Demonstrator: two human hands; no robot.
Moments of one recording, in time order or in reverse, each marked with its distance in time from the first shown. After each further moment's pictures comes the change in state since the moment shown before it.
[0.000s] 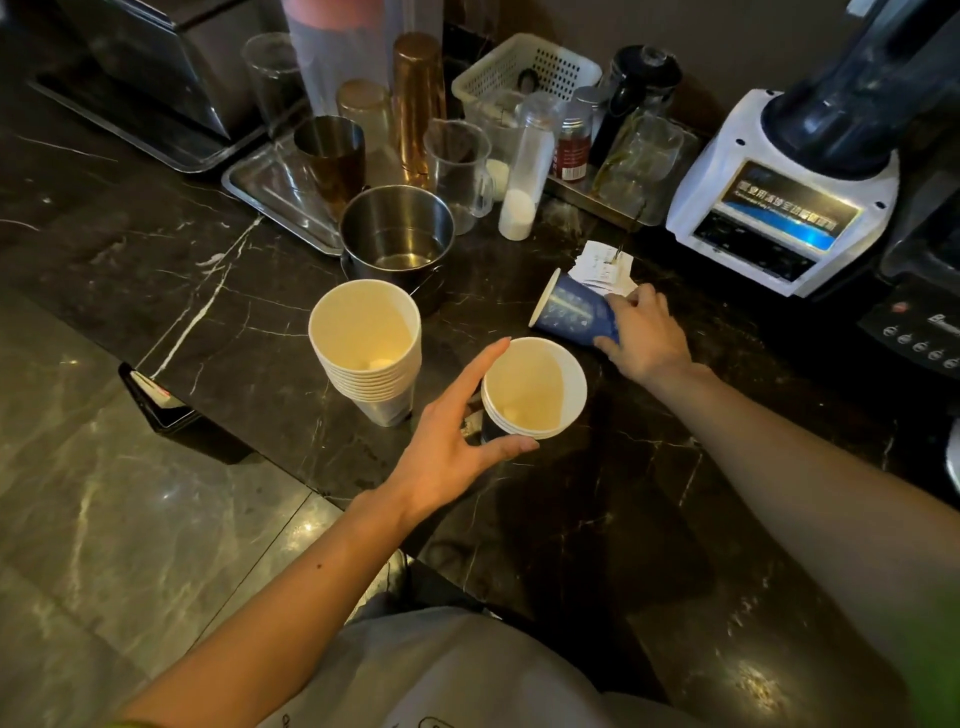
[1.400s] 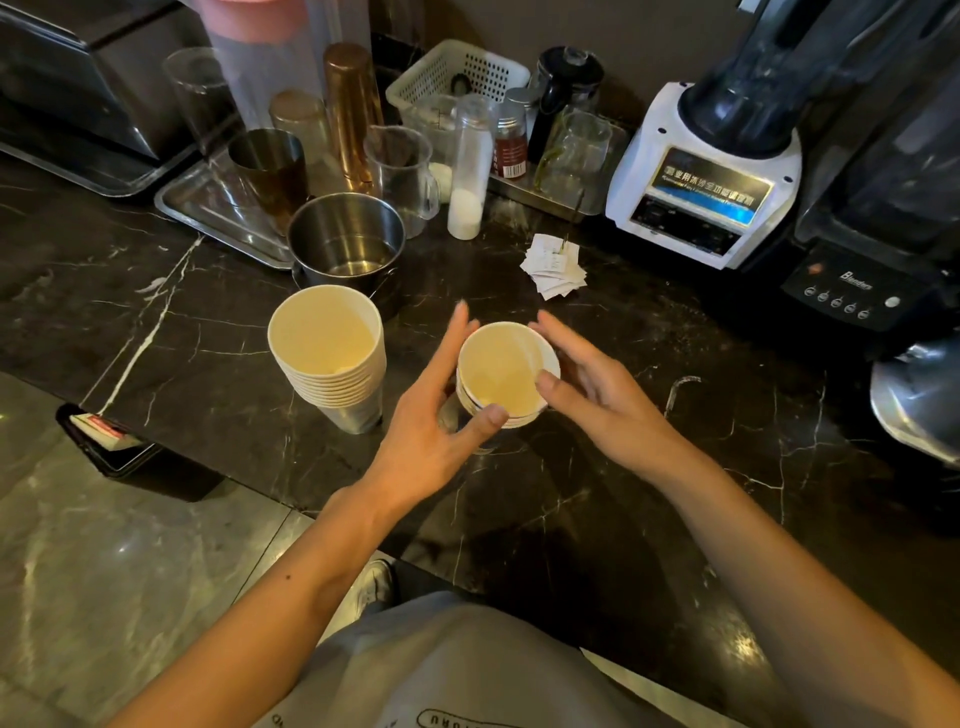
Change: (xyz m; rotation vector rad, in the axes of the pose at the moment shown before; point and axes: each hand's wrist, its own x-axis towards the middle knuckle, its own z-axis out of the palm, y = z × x) left_hand 0.000 0.019 -0.001 -0.072 -0.036 0.132; right_hand -0.148 -0.049 -0.054 1.150 -0.184 -0.172
